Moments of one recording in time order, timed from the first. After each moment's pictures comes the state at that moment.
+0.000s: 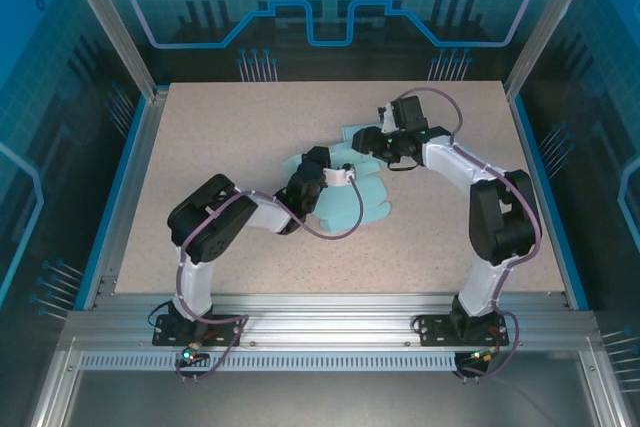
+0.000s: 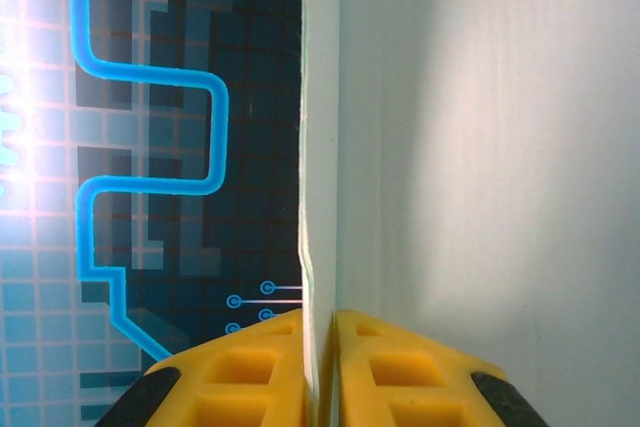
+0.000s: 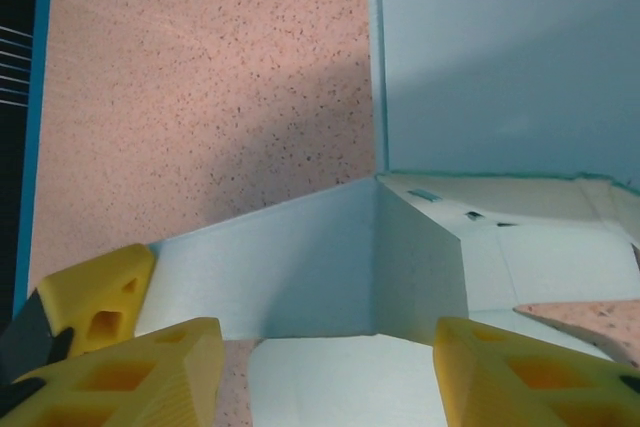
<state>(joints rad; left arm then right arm) -0.67 2.00 0.89 0.92 -0.48 1.33 0.30 1.81 1.32 -0.34 -0.40 0.56</state>
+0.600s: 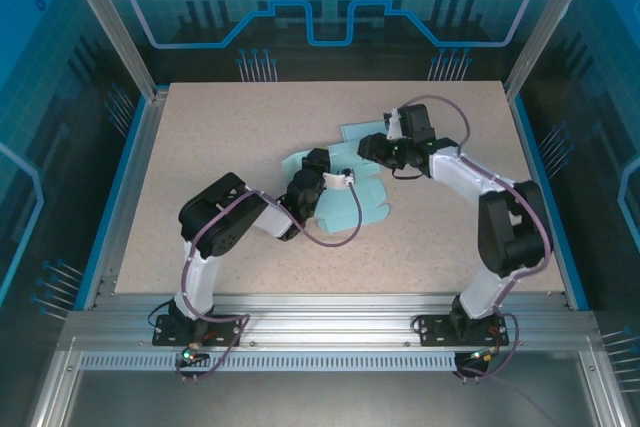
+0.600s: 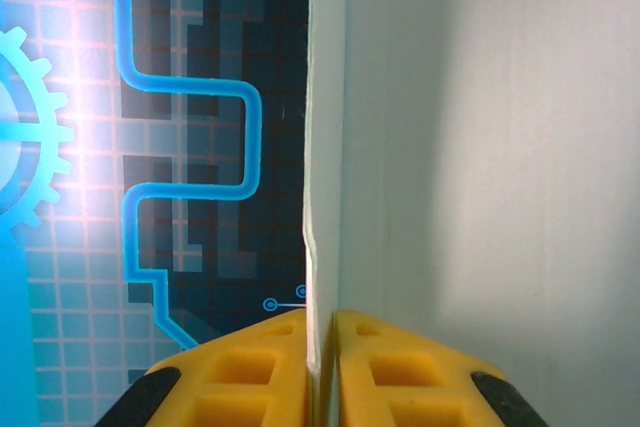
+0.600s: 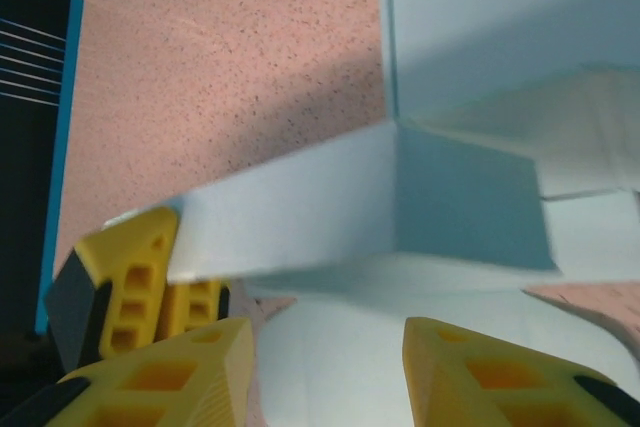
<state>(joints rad) -0.67 2.07 0.87 1.13 -0.49 1.44 0.28 1.68 1.16 -0.27 -0.41 0.56</state>
